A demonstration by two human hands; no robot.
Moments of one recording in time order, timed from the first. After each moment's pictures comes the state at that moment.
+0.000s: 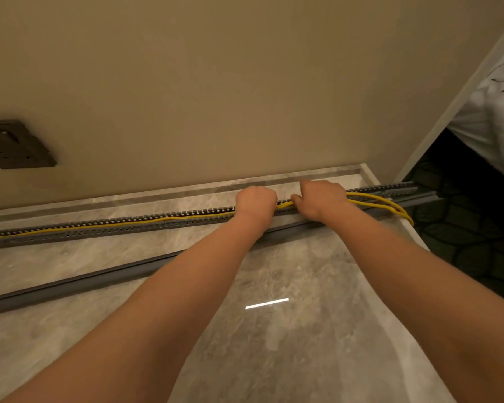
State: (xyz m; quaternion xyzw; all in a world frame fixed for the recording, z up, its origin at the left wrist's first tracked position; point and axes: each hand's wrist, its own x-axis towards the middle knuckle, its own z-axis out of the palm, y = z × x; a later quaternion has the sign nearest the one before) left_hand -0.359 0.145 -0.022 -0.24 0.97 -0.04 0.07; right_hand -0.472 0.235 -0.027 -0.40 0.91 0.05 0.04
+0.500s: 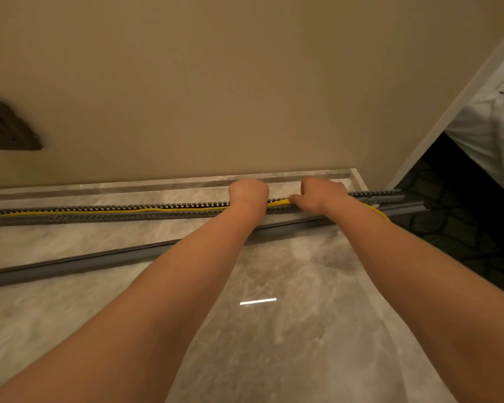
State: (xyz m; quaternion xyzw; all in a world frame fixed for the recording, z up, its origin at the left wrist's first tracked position) left_hand -0.388 0.159 -0.011 -0.31 0.94 -0.05 0.13; right_hand -0.509 0.250 -0.009 -0.39 0.91 0.04 0.14
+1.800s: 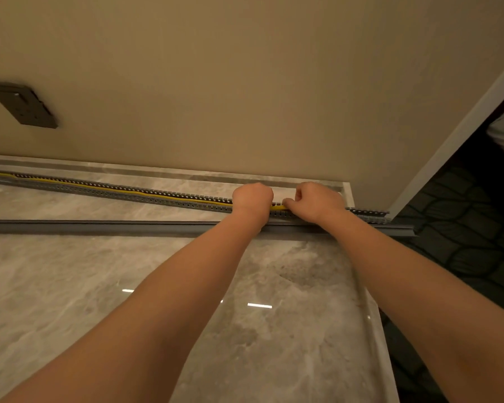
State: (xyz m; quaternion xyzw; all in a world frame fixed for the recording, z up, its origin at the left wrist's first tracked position) left_hand -0.448 0.220 -0.014 -0.41 0.91 -0.03 0.11; right_hand -0.570 0.284 -0.025 -0.48 0.86 -0.08 0.13
